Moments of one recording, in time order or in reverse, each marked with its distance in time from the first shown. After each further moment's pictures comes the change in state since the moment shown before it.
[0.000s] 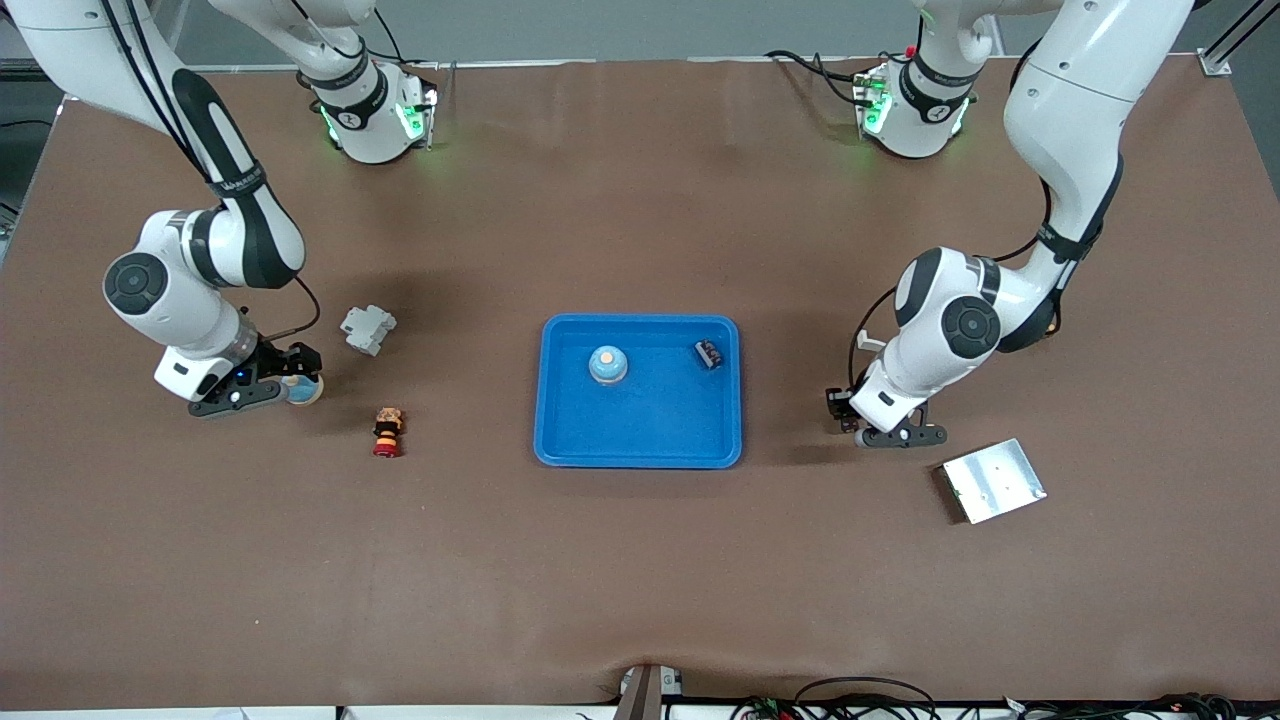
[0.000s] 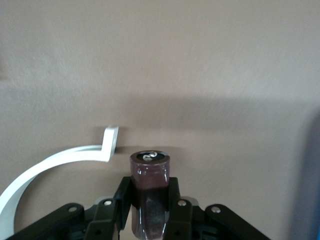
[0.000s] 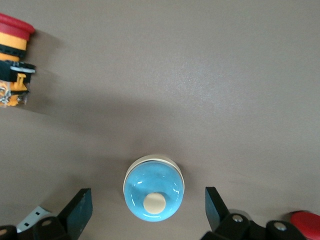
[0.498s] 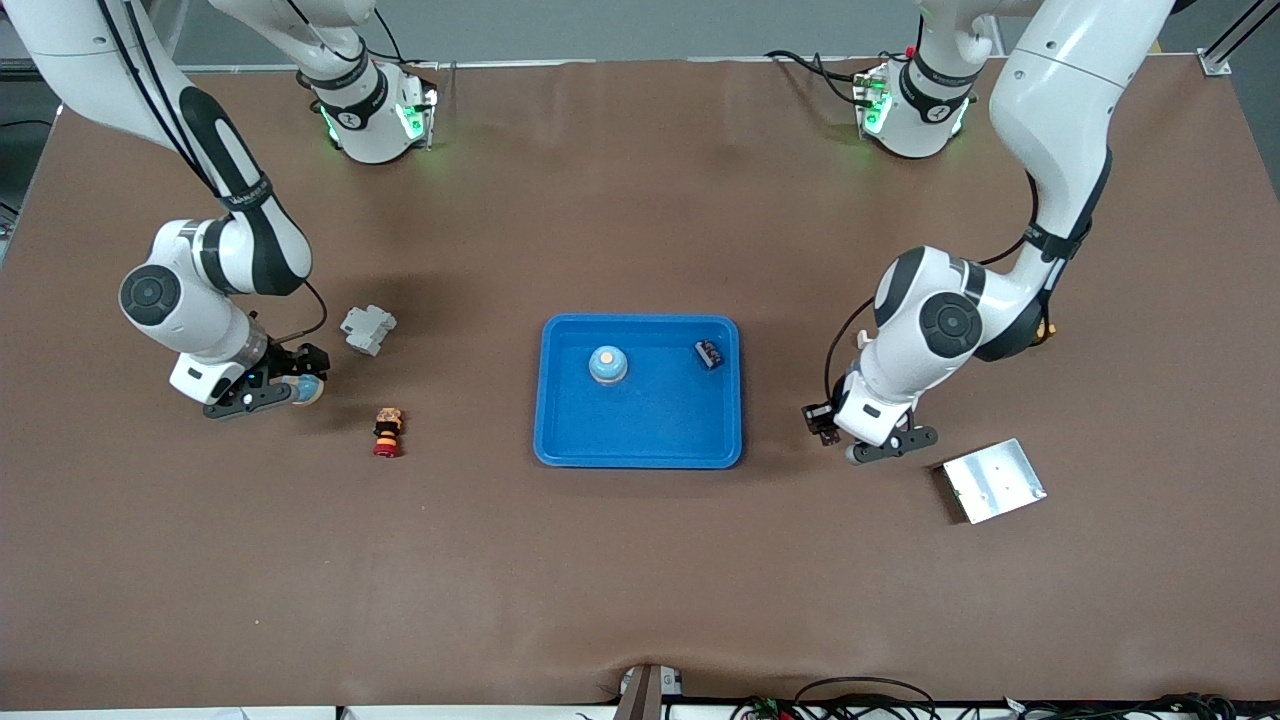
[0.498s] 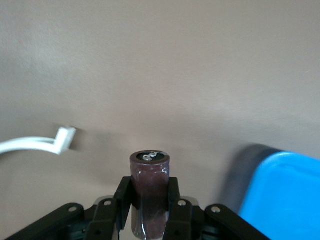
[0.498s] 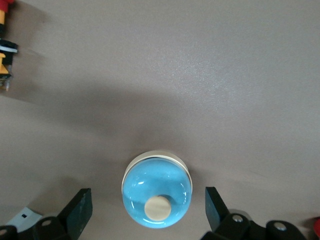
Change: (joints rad) left arm -0.081 0.000 -0.008 0.132 0.000 -0.102 -0.295; right arm -0.006 0.048 0.000 -0.001 0.000 0.018 -0.004
